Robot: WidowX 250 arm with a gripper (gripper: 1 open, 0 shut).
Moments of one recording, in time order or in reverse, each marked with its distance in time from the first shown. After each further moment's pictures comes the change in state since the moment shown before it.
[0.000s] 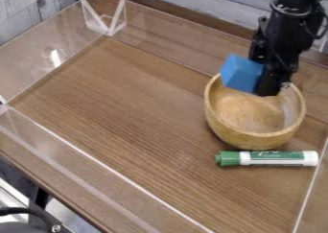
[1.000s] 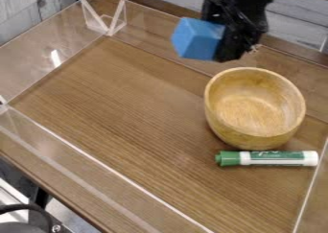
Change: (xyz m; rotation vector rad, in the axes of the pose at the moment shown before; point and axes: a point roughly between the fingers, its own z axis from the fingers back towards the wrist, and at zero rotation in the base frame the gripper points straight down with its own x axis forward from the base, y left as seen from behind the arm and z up) arm -0.070 -0.006 0.069 0.140 0.003 0.281
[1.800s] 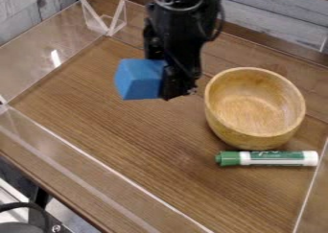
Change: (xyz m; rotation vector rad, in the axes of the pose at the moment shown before) arm -0.063 -0.011 -0.025 0.015 -0.041 0.051
